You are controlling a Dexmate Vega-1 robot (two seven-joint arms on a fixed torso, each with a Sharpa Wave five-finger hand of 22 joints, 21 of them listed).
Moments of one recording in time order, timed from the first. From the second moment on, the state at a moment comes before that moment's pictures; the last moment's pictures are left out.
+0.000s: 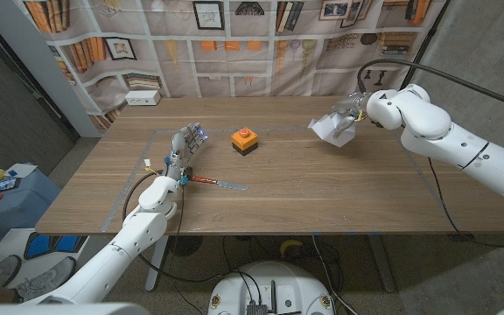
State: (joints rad) left arm 1.01 0.50 0.31 -1.44 -0.68 -0.31 0.12; left_hand 0.02 0.08 0.76 0.07 0.19 0.24 0.02 0.19 0.17 0.21 -0.01 0.20 0.18 0.24 -0.03 0.18 0.17 0.31 0.03 0.22 0.17; right arm -0.49 -0.97 -0.70 -1.96 -0.96 -0.27 0.79; right_hand 0.75 -0.07 0.40 -0.16 0.18 0.26 0.02 0.57 0.23 0.45 -0.08 0.29 0.33 0.22 -0.04 0.38 0.28 0.38 0.01 0.20 0.16
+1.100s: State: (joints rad) left arm 1.01 0.48 0.31 -1.43 -0.68 -0.32 0.14; left_hand 0.02 0.08 0.77 0.07 0.19 0.24 0.02 0.19 0.17 0.21 -0.01 0.20 0.18 0.24 -0.03 0.18 0.17 0.31 0.03 0.22 0.17; right arm -0.34 -0.85 -0.80 -1.83 -1.22 -0.04 1.04; right_hand 0.74 -0.07 0.39 -0.15 0.18 0.26 0.02 0.57 0.23 0.45 -0.08 0.28 0.33 0.22 -0.04 0.38 0.28 0.36 0.02 0.18 0.16
